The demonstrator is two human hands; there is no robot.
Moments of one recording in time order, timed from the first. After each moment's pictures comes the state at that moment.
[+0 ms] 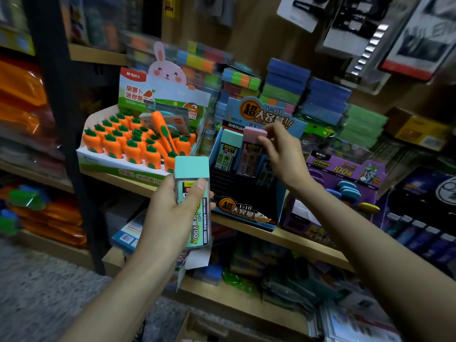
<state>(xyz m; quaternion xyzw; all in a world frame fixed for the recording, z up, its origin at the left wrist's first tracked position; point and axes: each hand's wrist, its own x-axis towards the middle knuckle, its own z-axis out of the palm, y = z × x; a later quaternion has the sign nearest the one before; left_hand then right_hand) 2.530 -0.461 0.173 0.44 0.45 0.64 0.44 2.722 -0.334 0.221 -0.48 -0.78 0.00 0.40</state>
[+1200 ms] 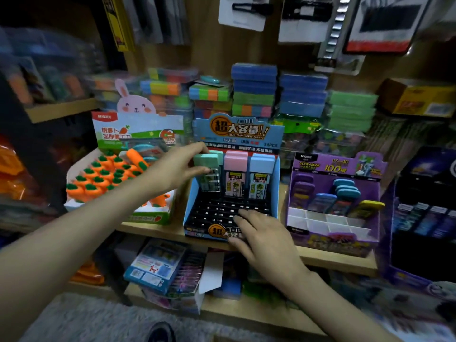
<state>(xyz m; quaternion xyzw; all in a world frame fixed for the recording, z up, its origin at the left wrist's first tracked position) 2.524 -0.296 0.228 0.85 0.43 0.27 0.12 2.723 -0.411 0.137 -0.53 -0.82 -0.10 0.18</state>
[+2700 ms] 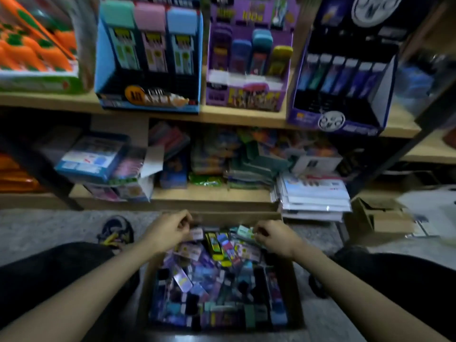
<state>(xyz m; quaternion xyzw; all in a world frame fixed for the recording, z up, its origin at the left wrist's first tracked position) 2.591 -0.523 -0.067 0.80 0.51 0.06 0.32 2.861 -0.601 -0.058 -0.70 -0.65 0.30 0.00</state>
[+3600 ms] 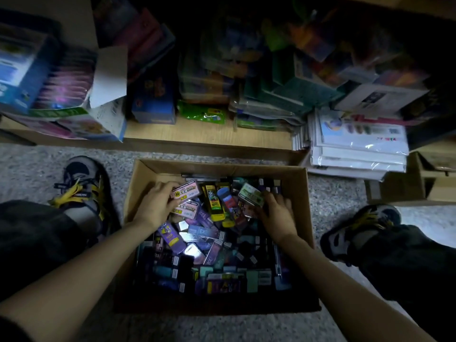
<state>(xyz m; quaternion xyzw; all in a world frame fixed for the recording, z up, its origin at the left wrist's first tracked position) 2.584 -0.506 -0.230 0.73 0.58 0.02 0.36 2.865 -0.604 -0.229 -0.80 -0.53 0.28 0.01</state>
